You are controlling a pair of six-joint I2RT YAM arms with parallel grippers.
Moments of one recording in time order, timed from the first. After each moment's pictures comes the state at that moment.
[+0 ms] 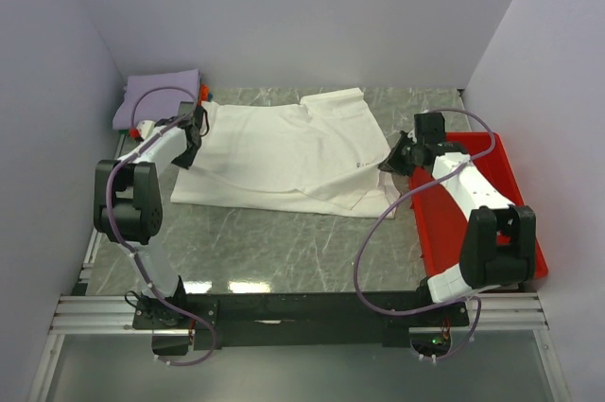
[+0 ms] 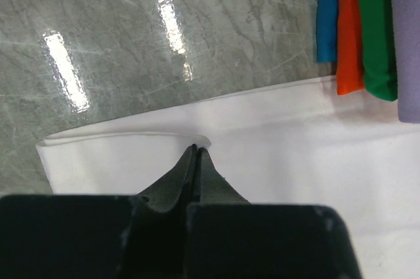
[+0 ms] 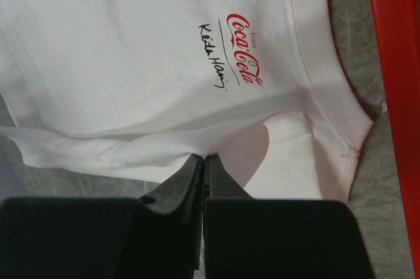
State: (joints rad) left arm -0.08 1.83 1.31 -0.70 -0.62 -1.35; right arm 0.06 1.48 1.04 -0.48 -0.24 0.63
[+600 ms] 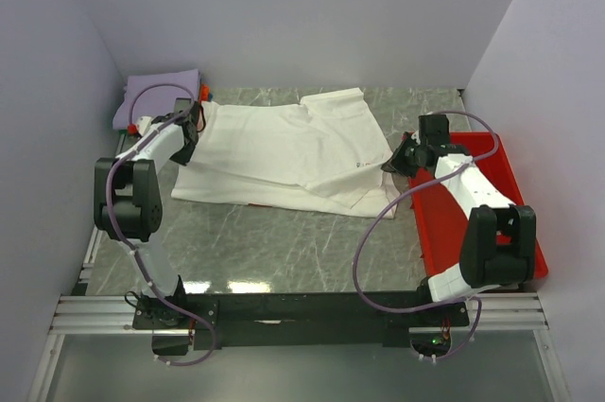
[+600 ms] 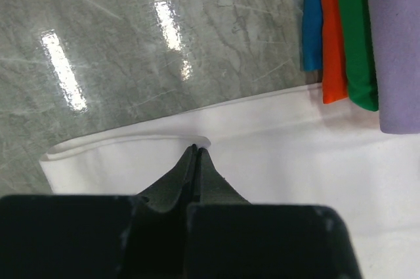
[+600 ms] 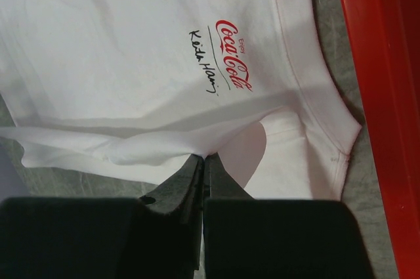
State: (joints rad) left arm -0.05 1.84 1.35 -0.69 -0.60 -1.30; right arm 0.03 1.48 1.02 -0.45 -0.26 0.62
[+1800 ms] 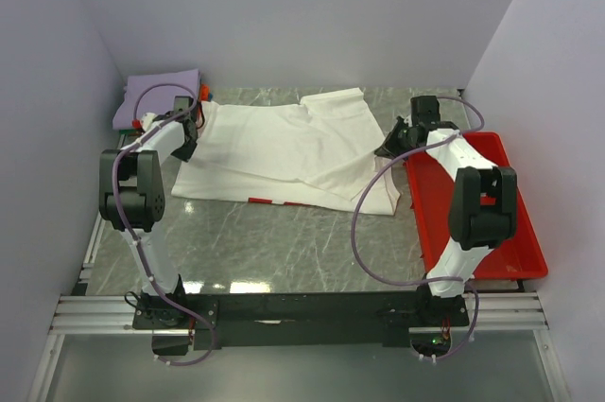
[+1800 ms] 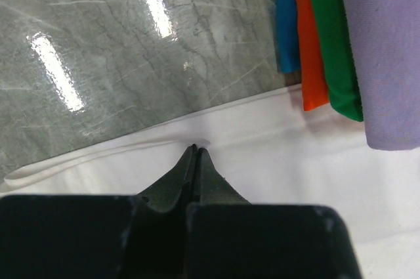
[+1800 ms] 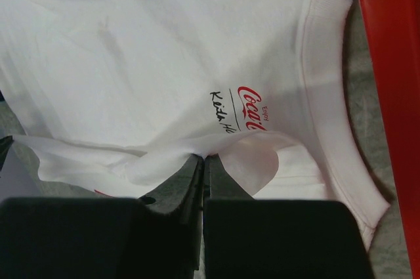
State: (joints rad) left arm -0.03 1.94 1.40 -0.59 -0.53 -1.21; right arm 0.03 1.76 1.26 -0.46 -0.29 0.64
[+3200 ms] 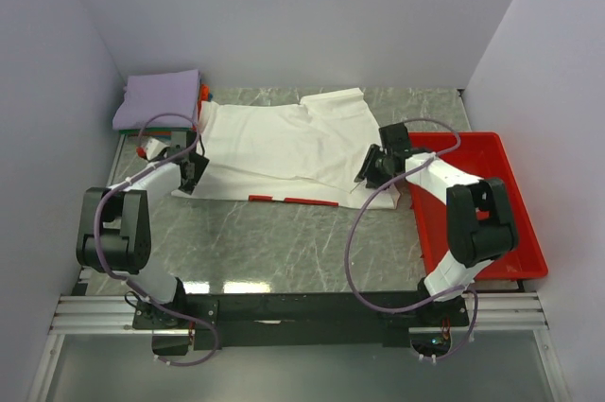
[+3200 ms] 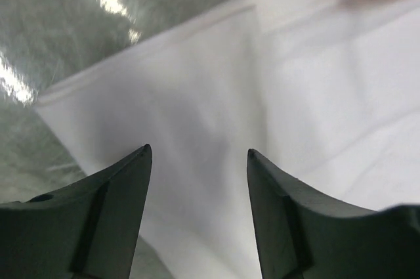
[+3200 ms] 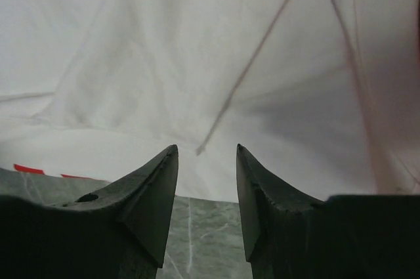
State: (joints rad) left arm -0.06 1.59 0.92 -0.27 -0.36 -1.15; right arm 0.23 1.65 1.03 -0.39 -0.12 0.66
